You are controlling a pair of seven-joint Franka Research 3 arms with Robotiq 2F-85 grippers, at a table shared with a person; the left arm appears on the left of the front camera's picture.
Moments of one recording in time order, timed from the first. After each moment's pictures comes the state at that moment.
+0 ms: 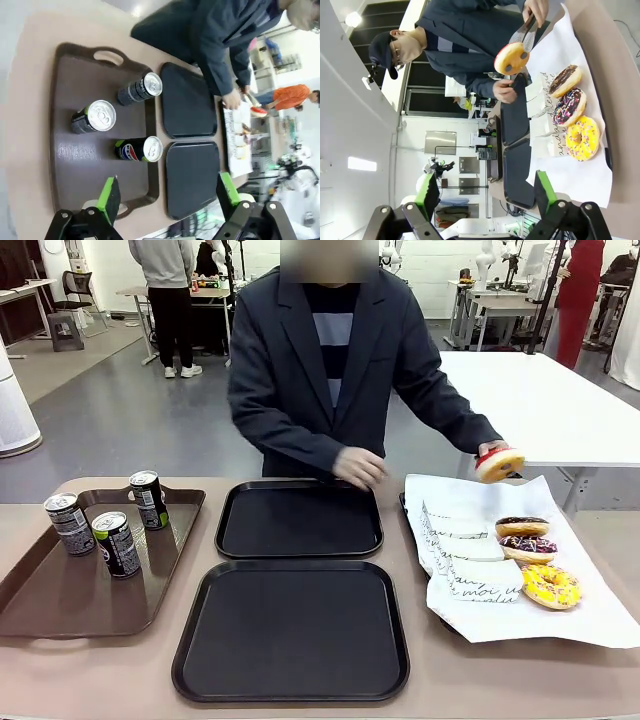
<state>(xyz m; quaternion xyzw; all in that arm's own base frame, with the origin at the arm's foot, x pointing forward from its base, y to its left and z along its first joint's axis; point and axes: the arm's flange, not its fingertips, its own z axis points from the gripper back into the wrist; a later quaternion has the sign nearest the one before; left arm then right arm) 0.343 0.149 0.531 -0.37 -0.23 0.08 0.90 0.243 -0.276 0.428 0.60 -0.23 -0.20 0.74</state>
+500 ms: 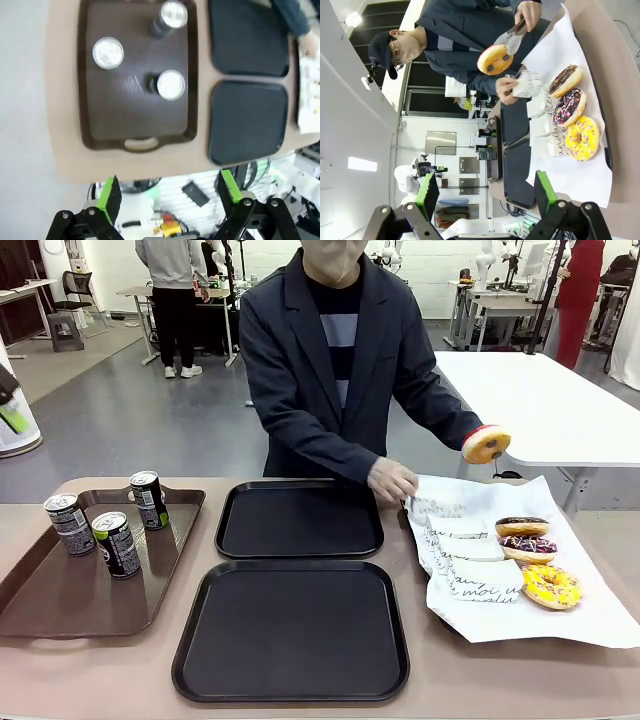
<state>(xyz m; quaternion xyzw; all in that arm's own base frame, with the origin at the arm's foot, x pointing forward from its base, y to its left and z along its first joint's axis) 0.356 0.011 0.601 -0.12 -0.05 0.03 0.99 0.243 -0.276 0.428 0.60 -0.23 -0.20 0.74</state>
